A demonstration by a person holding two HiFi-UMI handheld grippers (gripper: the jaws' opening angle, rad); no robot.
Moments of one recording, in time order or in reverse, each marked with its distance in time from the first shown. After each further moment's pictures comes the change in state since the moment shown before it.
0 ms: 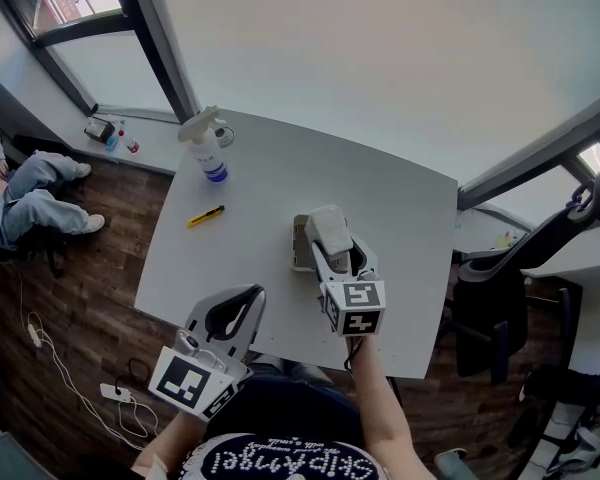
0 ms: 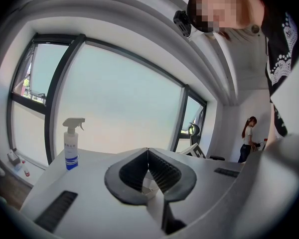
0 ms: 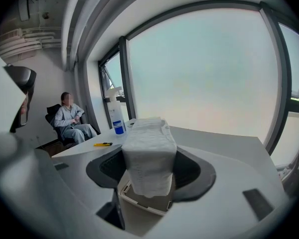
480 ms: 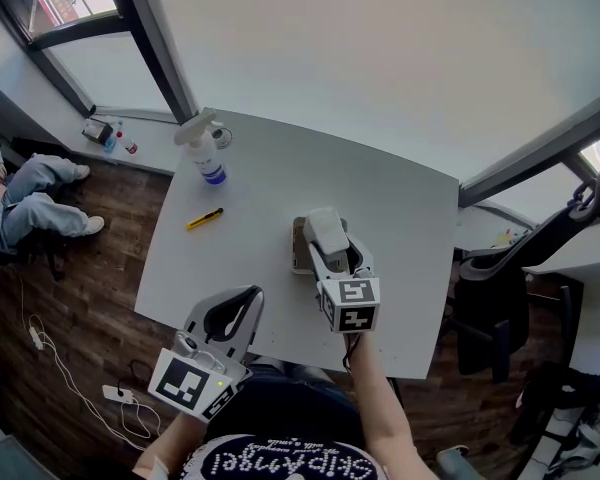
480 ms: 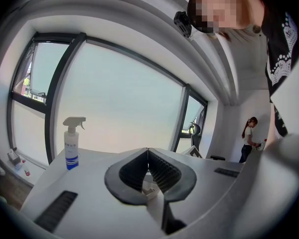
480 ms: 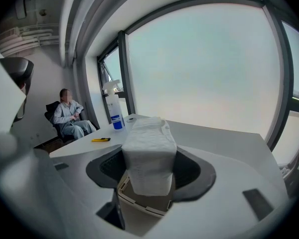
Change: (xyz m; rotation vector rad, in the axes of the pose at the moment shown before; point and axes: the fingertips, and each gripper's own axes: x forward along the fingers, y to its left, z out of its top) left arm 0.003 0.007 0.000 -0.006 0.010 0.005; right arm 0.015 -0.001 -0.012 -0.003 0.045 -0.002
